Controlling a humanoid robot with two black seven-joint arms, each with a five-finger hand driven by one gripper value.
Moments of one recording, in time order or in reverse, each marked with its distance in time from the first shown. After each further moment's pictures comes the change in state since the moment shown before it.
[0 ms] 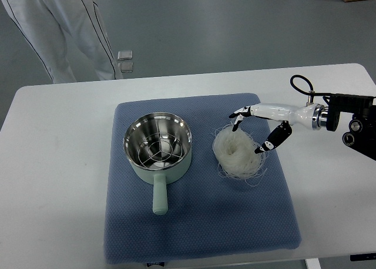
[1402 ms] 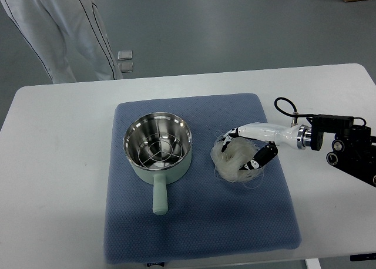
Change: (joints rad) left arm 0.000 0.000 0.000 0.000 0.000 0.000 0.000; right arm -0.070 0.088 0.000 -0.024 -0.054 -0.003 -0.012
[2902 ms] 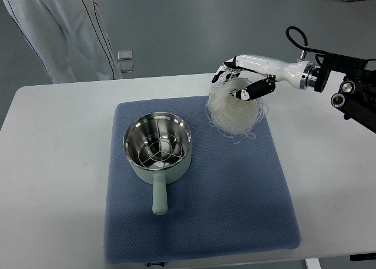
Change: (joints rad) left arm 0.000 0.000 0.002 0.000 0.000 0.000 0.000; right arm 0.205 0.000 0.181 -0.002 0.102 0.050 -0.005
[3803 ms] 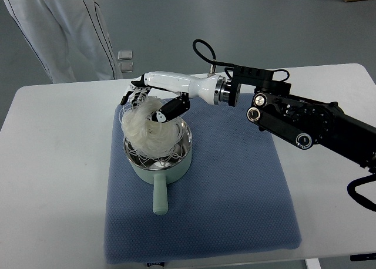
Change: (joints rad) left arm 0.000 0.000 0.002 0.000 -0.001 0.000 0.000; right arm 0.039 0.382 -0.021 -0.061 -0.019 -0.009 -0.027
